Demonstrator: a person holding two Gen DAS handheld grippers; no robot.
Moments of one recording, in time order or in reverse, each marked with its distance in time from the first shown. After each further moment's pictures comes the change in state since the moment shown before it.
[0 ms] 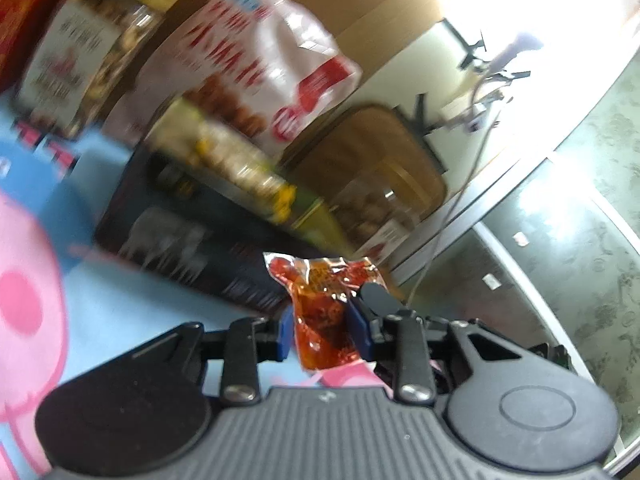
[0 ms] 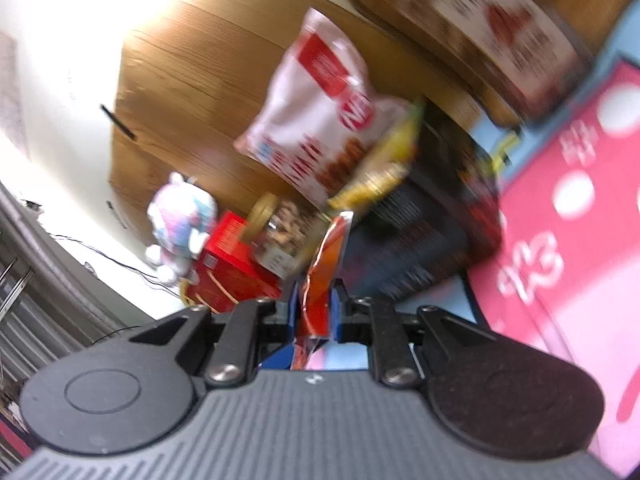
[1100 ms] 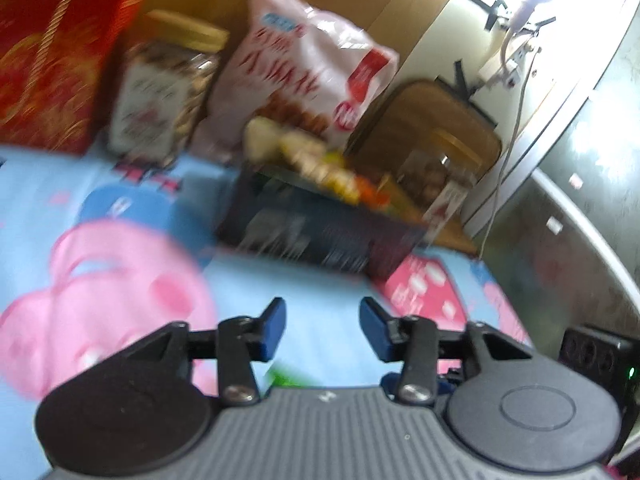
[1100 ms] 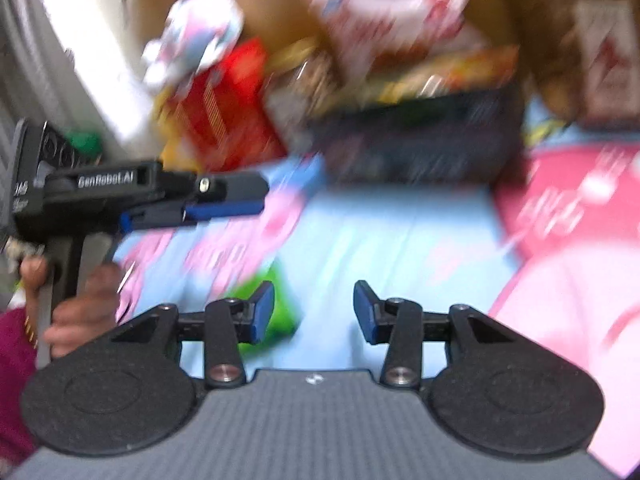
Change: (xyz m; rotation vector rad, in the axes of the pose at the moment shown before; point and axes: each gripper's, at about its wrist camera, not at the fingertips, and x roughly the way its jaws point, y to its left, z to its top) left arm -0.076 -0.009 -0.001 0.122 0.131 0.293; right arm 0.007 0.051 -0.068 -0.469 0.415 -0.201
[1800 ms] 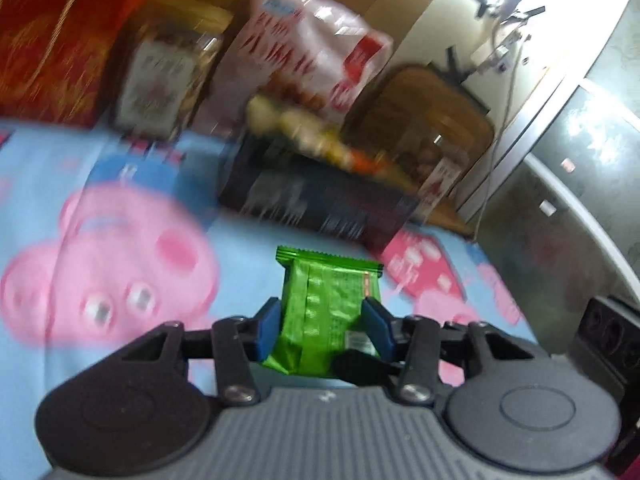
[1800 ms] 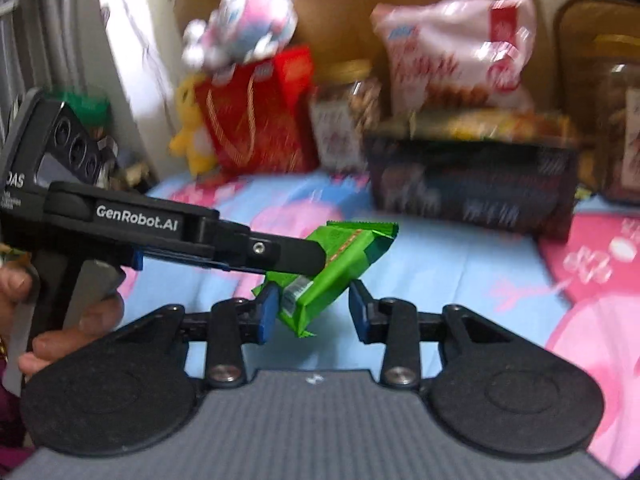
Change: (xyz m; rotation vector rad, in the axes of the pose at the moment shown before) left arm -0.005 -0.008 -0.011 0.027 -0.014 -0.036; right arm 0.013 0.047 0.000 -0.189 -0.159 -0.096
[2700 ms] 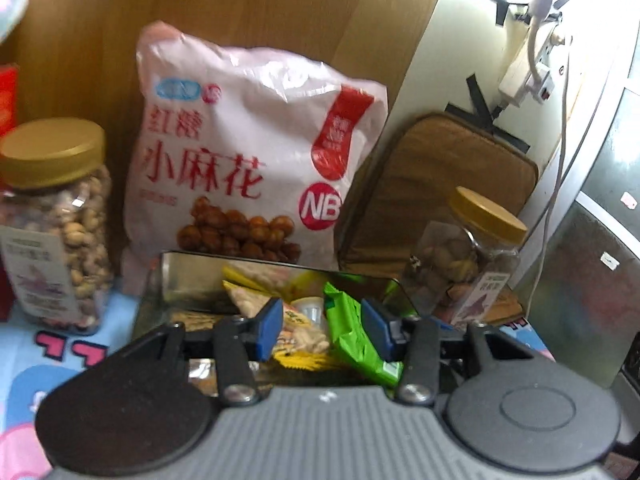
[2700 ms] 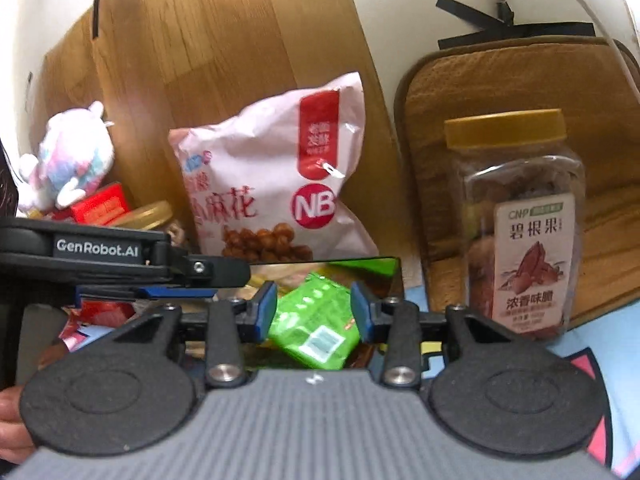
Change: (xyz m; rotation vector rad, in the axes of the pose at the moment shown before) left arm 0.120 -0.044 0.119 0.125 -0.101 0.150; right arm 0.025 -0.124 0.079 0.128 -0.245 -0.285
